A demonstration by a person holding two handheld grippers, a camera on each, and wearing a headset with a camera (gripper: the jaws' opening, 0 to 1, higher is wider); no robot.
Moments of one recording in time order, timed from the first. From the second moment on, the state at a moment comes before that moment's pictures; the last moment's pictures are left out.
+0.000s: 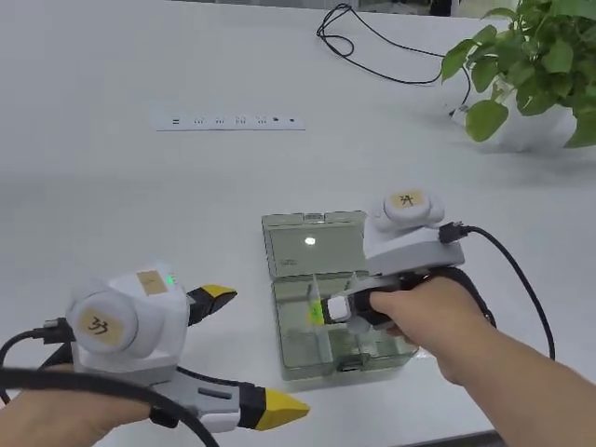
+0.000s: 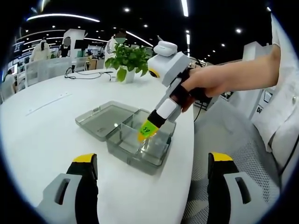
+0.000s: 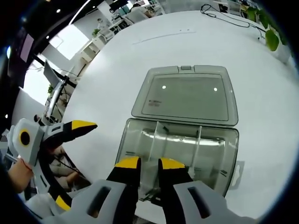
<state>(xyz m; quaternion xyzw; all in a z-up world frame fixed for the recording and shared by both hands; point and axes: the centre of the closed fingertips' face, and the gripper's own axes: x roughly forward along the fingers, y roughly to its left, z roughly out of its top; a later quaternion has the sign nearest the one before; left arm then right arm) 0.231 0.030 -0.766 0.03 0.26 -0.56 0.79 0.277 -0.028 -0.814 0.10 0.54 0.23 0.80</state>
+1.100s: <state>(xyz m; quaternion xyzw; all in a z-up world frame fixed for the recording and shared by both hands) 0.223 0.038 -0.738 0.04 0.25 -0.50 0.83 0.279 -0.075 -0.737 0.06 0.43 0.39 0.81</state>
